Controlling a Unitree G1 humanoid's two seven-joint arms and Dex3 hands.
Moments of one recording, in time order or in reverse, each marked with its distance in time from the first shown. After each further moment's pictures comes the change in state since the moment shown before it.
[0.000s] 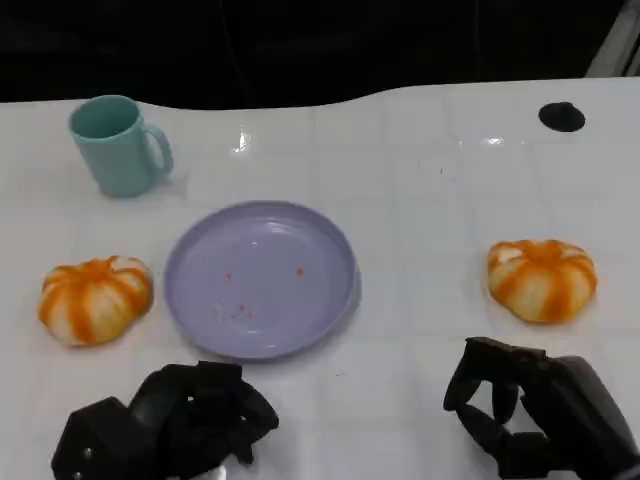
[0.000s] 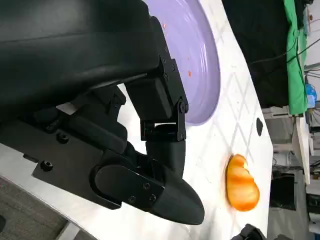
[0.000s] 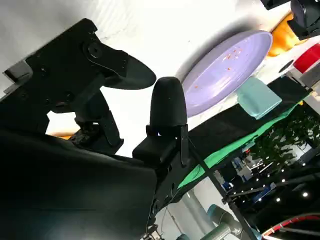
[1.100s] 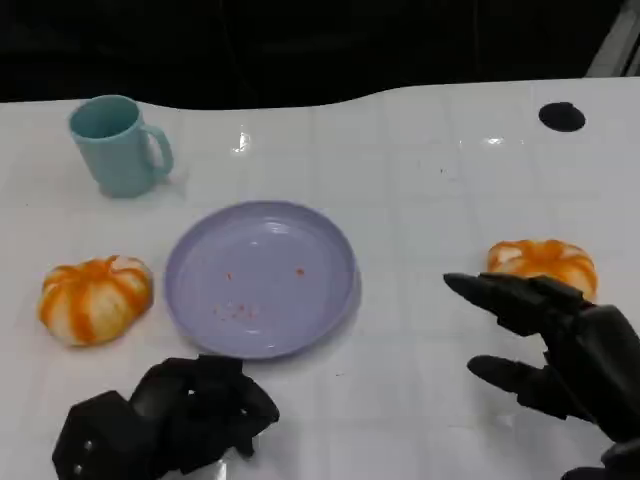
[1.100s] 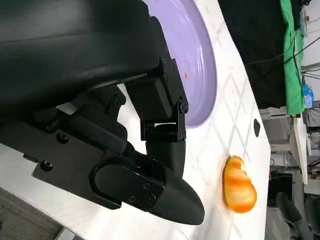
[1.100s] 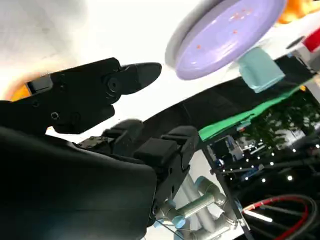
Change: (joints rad) left arm -0.018 0.000 0.001 0.011 -0.002 -0.001 0.000; right arm -0.020 -0.067 -0.054 -0.190 -0.047 0.122 0.018
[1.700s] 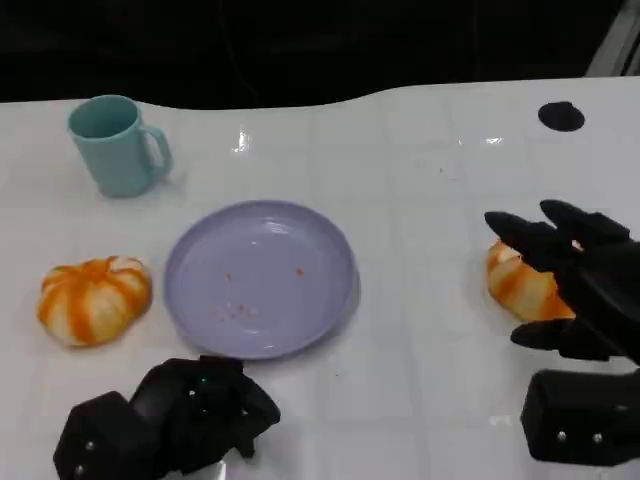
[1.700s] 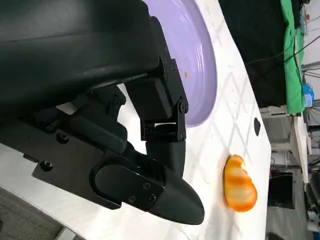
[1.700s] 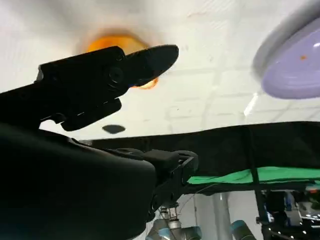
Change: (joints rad) left arm 0.001 -0.001 -0.002 0.000 0.002 -0.002 0.000; right arm -0.120 -0.108 0.005 -0.216 -0.154 0.477 0.354
